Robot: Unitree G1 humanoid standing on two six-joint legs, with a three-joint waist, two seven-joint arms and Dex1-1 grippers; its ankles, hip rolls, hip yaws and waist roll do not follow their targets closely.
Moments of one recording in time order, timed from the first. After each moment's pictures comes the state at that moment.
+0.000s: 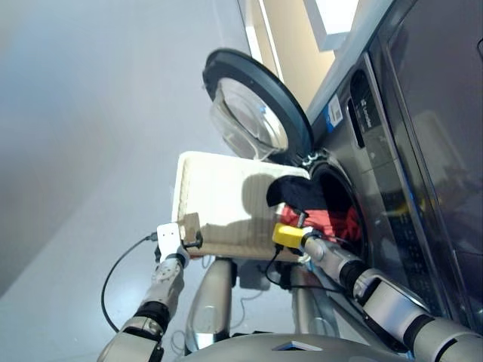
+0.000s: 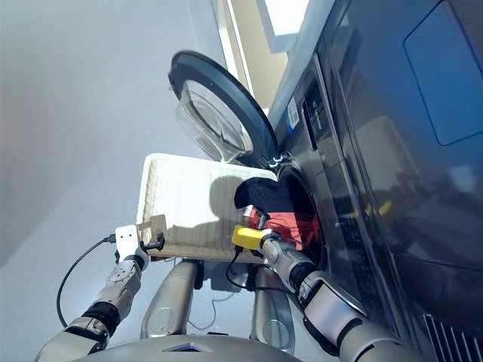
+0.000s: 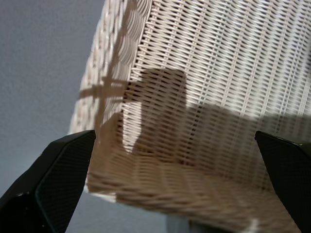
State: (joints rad) left arm -0.21 0.24 -0.19 0.87 -0.56 -0.26 0.06; right arm -0.59 -0.27 0.80 1.08 -0.45 -0.08 -0.05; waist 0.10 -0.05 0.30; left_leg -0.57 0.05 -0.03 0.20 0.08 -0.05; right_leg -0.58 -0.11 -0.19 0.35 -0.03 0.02
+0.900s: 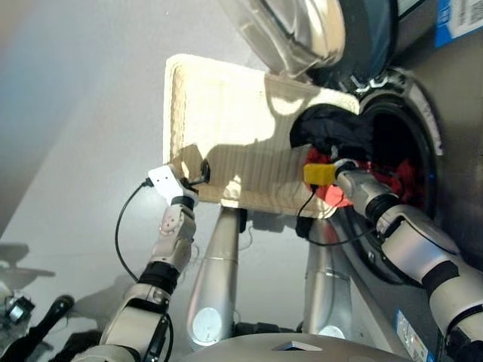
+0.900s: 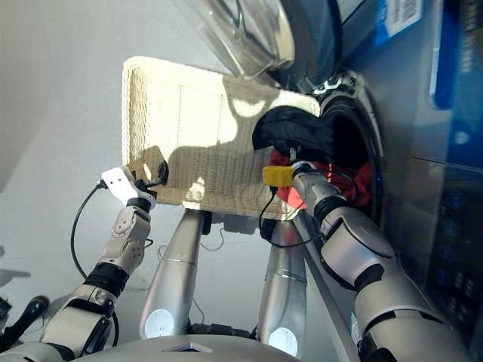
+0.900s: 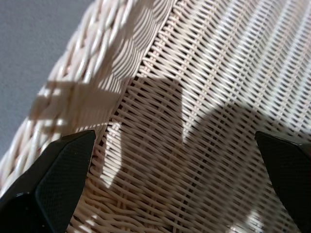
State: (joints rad) left arm -0.34 0.25 -0.23 0.53 -0.69 -0.30 0.08; right arm -0.98 -0.42 0.88 1.33 -0.58 -0.03 -0.08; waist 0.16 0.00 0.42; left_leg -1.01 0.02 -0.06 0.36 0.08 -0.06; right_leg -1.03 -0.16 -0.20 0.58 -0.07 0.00
